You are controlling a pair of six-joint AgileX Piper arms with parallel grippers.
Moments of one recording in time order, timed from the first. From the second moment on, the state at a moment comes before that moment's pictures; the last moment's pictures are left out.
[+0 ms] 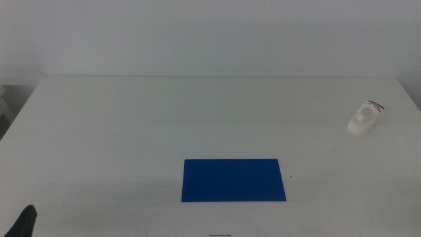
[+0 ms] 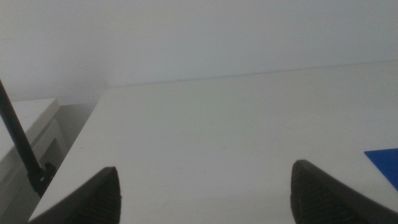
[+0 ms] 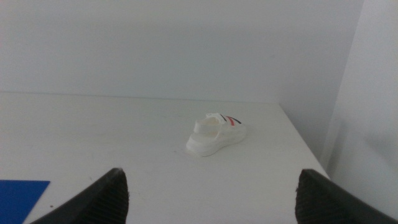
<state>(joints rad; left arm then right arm) -0.03 -0.01 0.03 -0.01 0.18 0.07 -0.02 -0.01 0.03 -0.08 0.14 0.02</state>
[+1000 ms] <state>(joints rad) -0.03 -0.01 0.03 -0.01 0.18 0.07 -0.02 1.05 -0.57 0.12 0.27 0.15</state>
